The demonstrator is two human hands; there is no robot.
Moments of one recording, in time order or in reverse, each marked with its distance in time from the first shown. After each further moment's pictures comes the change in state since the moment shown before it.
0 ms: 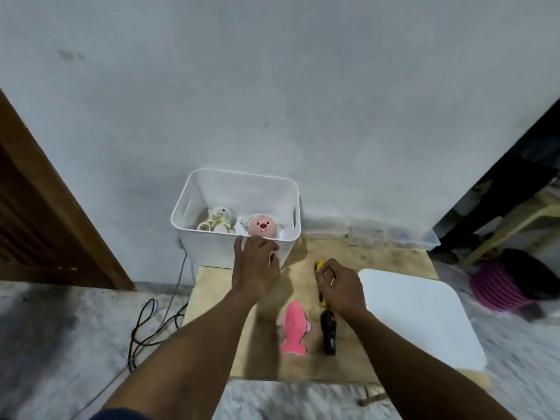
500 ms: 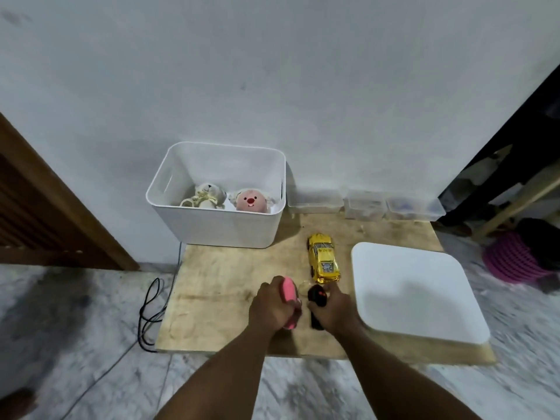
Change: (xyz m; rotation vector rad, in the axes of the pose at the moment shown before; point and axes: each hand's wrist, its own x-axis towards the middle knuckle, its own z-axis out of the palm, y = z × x) left_hand -0.102 0.043 0.093 -0.247 -0.585 -0.482; right_hand -0.054 0.098 0.045 -0.070 -0.253 0.270
